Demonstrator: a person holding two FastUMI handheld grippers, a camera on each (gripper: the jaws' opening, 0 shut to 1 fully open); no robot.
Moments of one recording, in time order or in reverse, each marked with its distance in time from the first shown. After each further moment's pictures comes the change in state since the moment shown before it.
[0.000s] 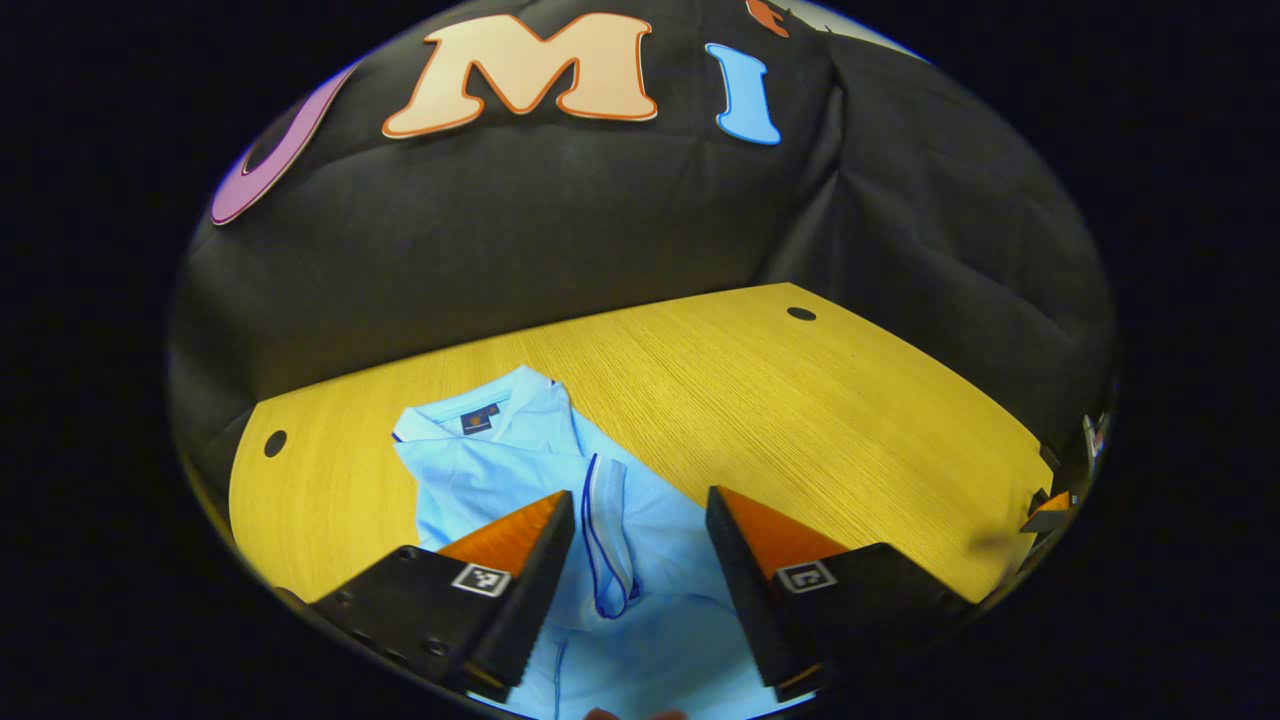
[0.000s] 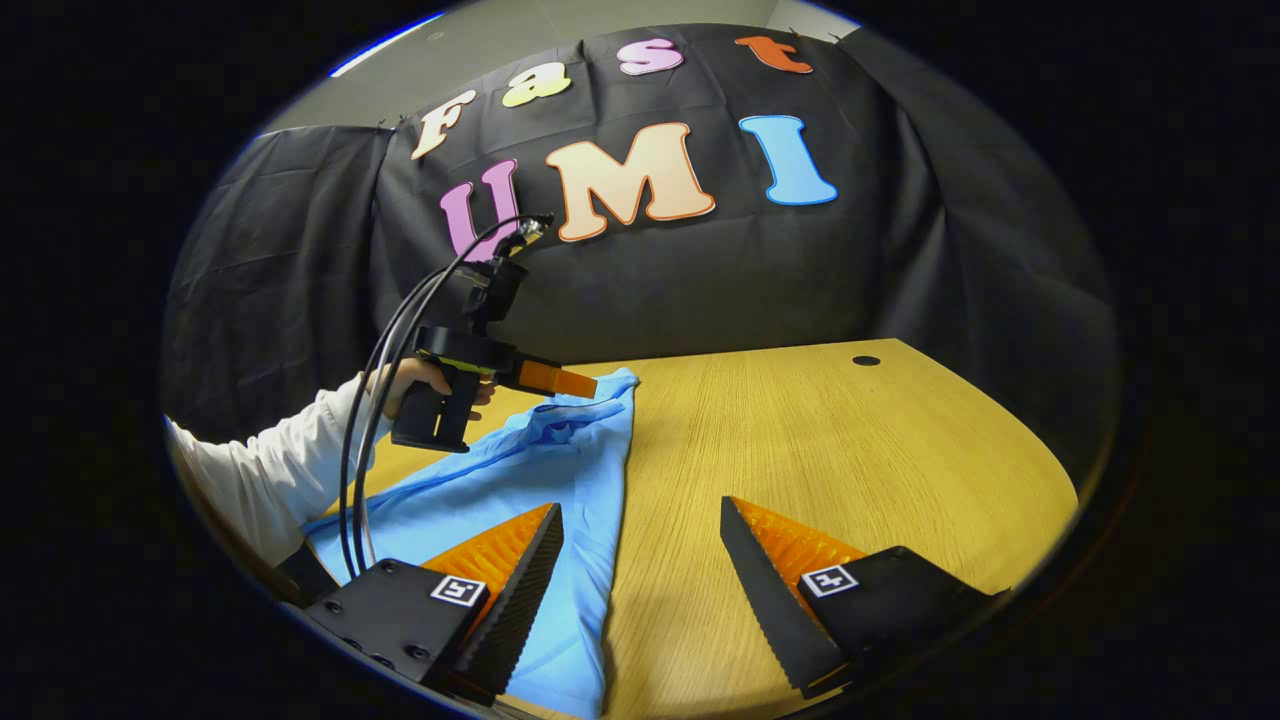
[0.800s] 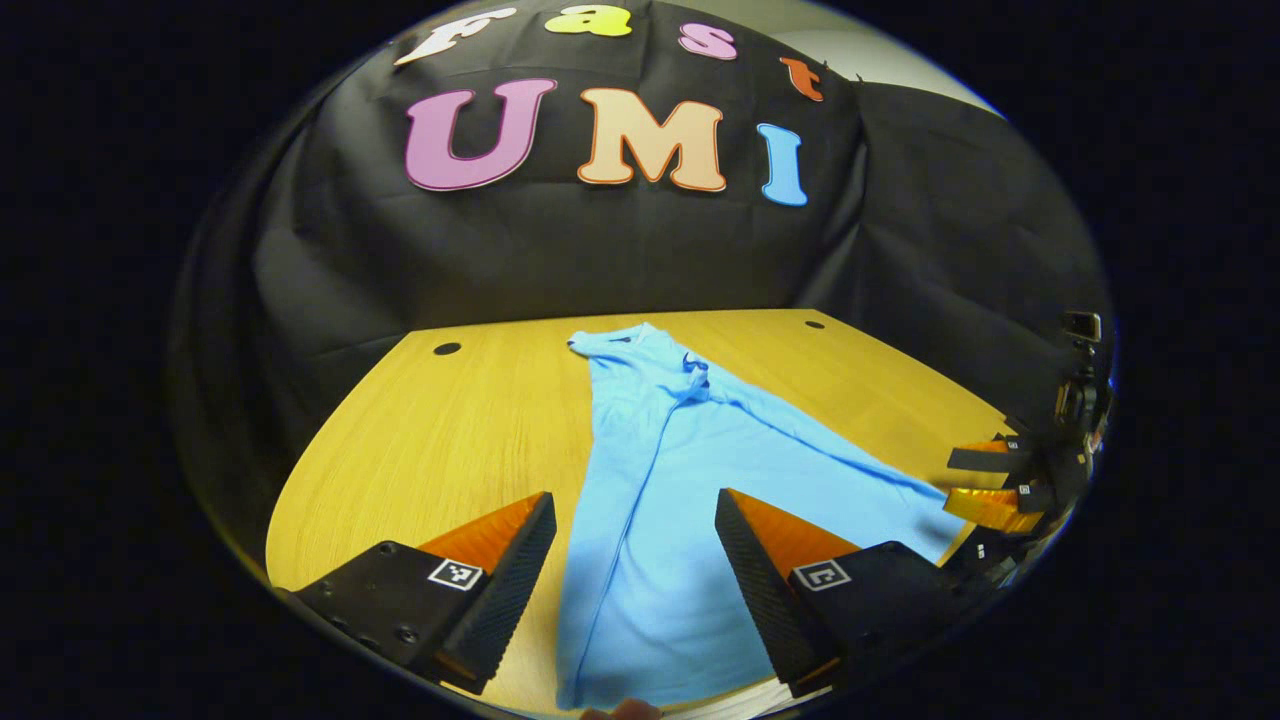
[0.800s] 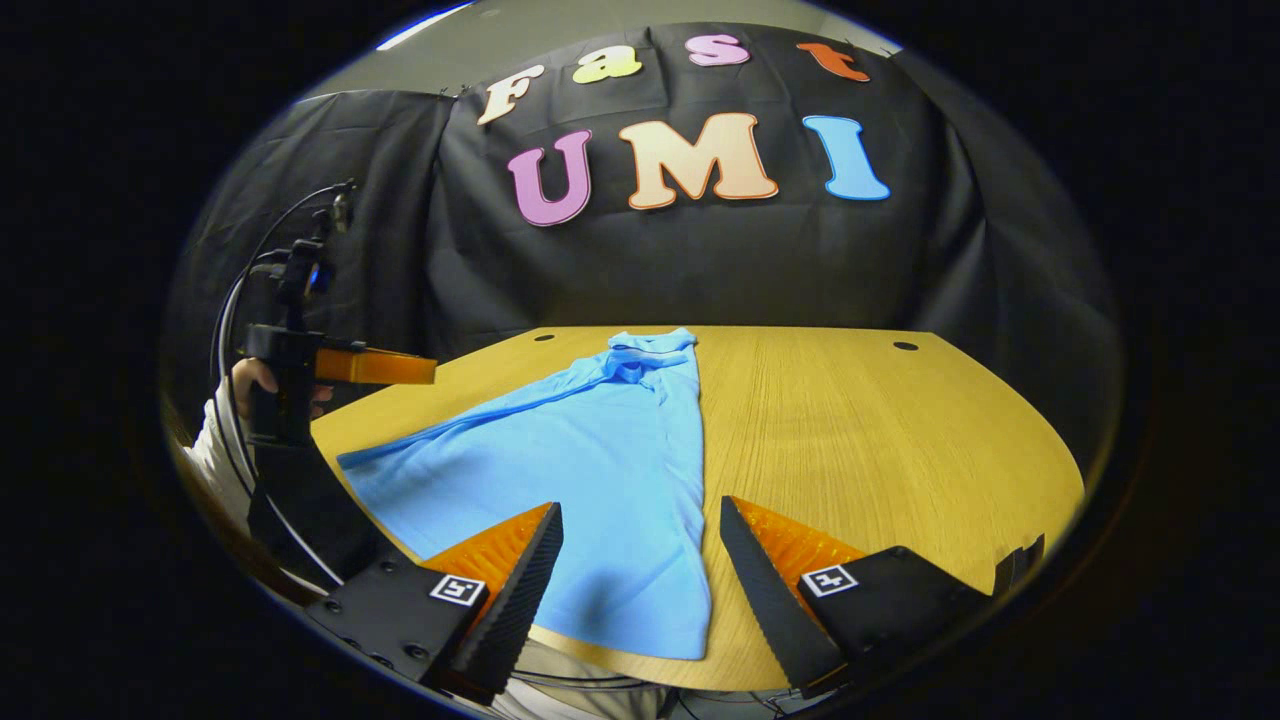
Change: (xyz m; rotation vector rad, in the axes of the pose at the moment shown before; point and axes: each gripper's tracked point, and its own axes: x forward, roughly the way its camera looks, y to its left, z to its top) left arm -0.265 0.031 -0.164 -0.104 -0.128 0.170; right arm -0.050 0.065 -0.069 -0.094 0.063 0.090
